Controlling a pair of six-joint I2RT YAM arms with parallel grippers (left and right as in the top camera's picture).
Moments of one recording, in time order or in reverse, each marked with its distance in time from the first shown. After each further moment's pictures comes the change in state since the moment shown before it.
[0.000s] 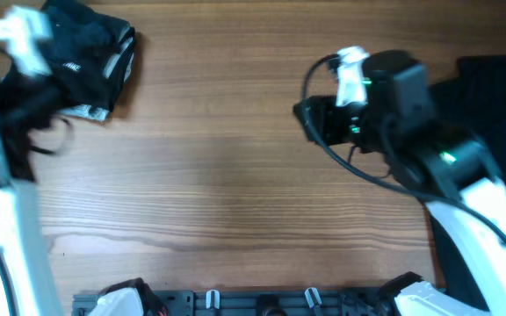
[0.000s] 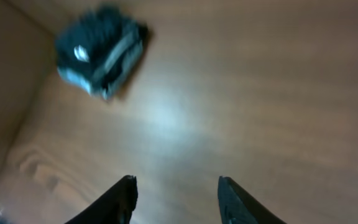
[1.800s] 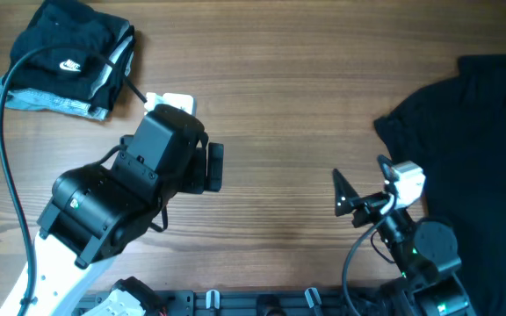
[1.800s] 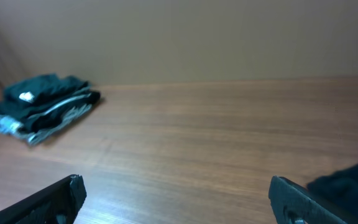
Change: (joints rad) left arm -0.851 -0.079 -0.001 -0.410 -0.920 -0.241; right arm -0.126 -1.041 -1.236 0.724 0.164 -0.184
